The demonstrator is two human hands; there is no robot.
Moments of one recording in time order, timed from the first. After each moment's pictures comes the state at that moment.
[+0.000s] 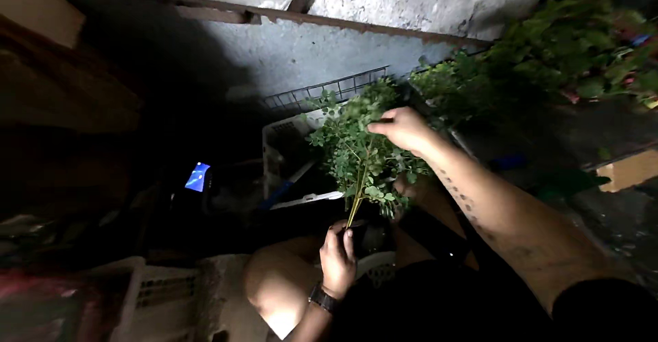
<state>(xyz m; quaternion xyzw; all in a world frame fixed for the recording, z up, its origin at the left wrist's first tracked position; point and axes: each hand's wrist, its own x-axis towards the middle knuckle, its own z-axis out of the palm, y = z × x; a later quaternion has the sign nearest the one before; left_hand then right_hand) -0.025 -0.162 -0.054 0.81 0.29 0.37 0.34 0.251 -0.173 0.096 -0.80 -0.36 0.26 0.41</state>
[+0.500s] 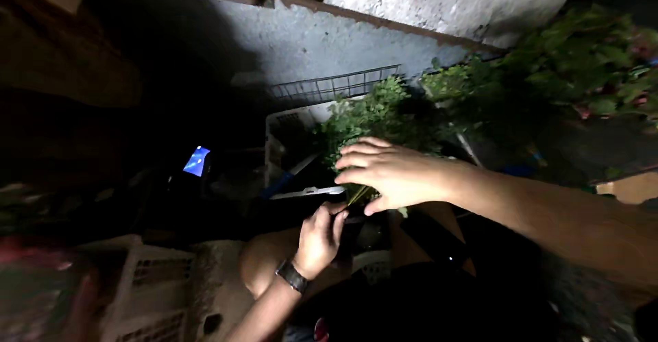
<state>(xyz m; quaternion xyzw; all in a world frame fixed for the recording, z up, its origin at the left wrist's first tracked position) -0.025 -0.114 0.012 0.88 0.15 0.36 0.27 0.215 -0.177 0.118 -0.55 -0.83 0.07 0.12</state>
